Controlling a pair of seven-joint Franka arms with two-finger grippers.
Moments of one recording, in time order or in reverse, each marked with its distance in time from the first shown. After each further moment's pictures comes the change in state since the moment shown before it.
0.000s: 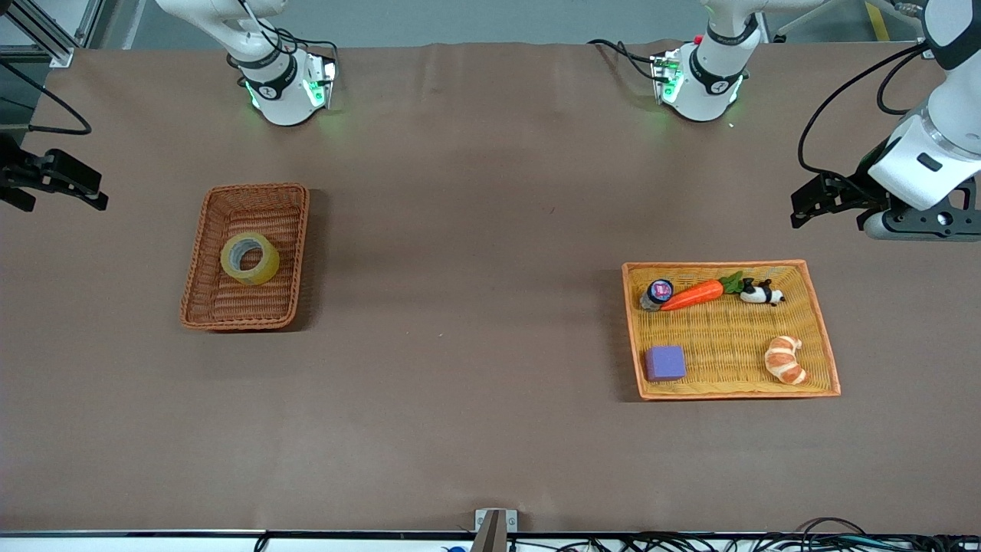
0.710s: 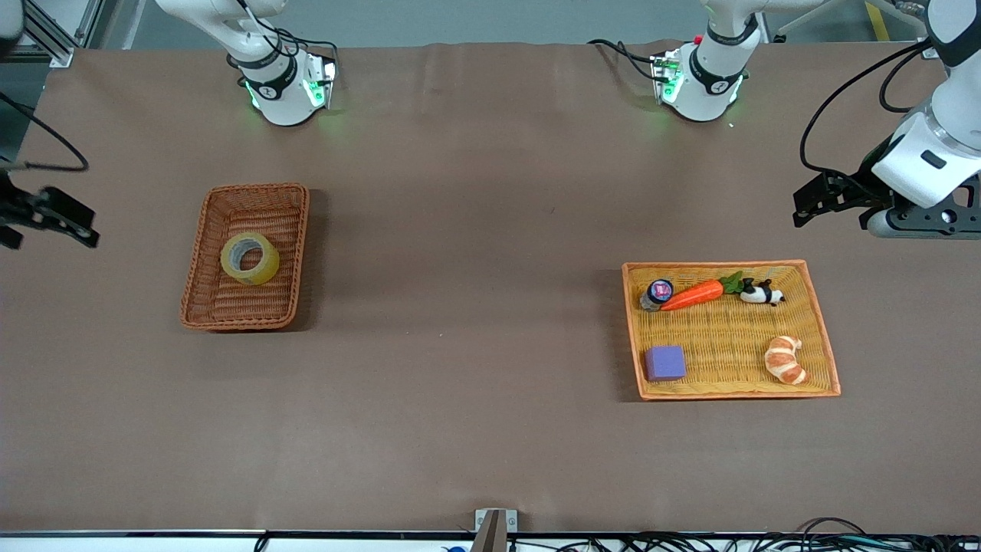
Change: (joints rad) left arm 0.005 -0.005 0.001 0.000 0.000 0.000 0.000; right arm 0.003 0.063 0.002 0.091 -0.028 0.082 -0.003
